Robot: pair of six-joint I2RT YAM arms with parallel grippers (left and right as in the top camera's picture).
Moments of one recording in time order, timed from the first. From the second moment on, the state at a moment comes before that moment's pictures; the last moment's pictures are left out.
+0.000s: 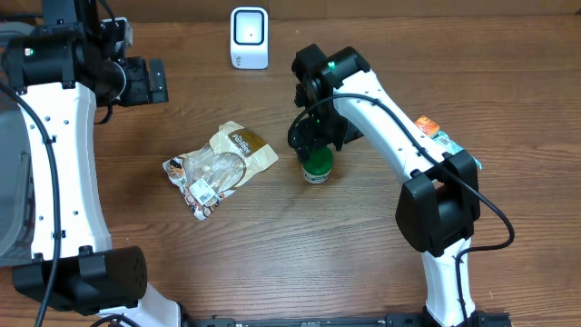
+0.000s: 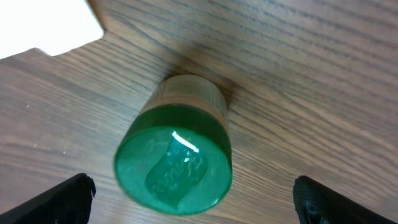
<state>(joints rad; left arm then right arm) 0.13 1.79 2.05 -1.40 0.06 -0.02 0.52 2.19 2.01 -1.43 -0.07 0.08</state>
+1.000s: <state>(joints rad) 0.13 1.79 2.05 -1.40 0.06 -0.02 0.52 2.19 1.82 -1.25 -0.08 0.15</state>
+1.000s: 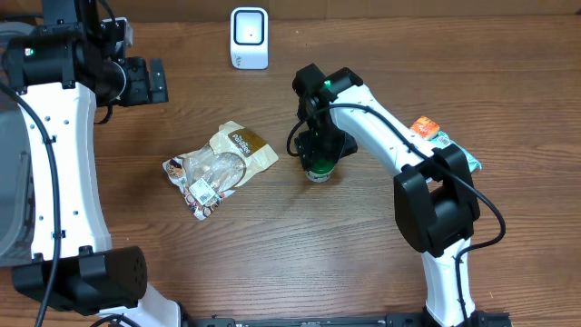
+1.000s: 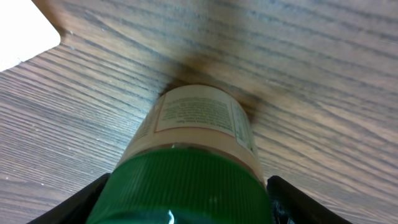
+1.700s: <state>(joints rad) 0.13 1.79 2.05 -1.40 0.06 -0.02 0.52 2.19 1.88 -1.33 -0.08 0.15</state>
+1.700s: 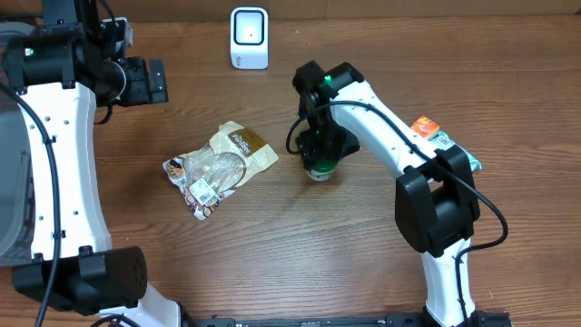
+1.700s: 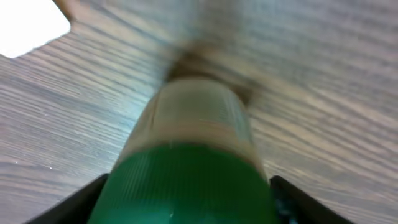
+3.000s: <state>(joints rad) 0.13 1.79 2.05 -1.40 0.06 -0.02 0.53 2.19 1.85 -1.24 -0.08 0.39</state>
